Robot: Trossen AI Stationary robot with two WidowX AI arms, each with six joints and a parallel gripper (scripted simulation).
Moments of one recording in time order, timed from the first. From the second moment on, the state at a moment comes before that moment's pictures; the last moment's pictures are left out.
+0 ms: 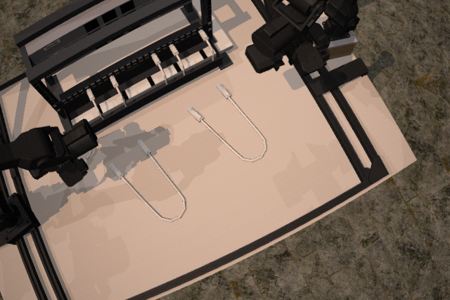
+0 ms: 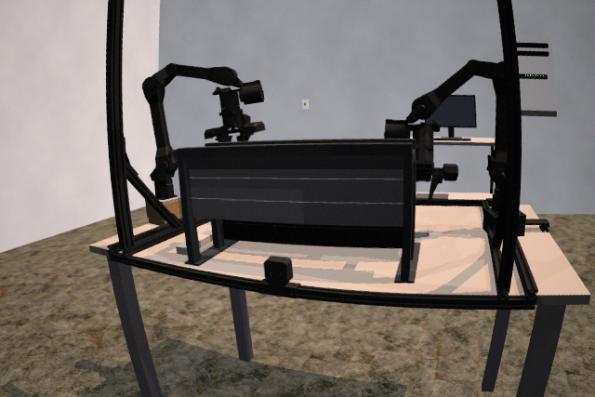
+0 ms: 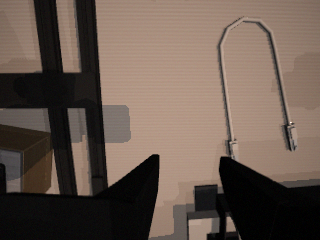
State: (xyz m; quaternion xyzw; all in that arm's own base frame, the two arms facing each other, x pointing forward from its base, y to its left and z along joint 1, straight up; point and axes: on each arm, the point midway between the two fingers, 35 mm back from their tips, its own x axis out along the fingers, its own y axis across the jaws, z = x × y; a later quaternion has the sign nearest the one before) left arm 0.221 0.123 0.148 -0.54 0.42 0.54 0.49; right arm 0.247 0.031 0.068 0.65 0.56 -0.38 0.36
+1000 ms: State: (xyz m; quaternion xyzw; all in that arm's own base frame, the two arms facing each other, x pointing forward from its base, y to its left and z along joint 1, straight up) left arm 0.221 0.123 0.148 -0.54 0.42 0.54 0.49; right arm 0.335 -0.043 0.052 0.62 0.58 -0.38 0.37
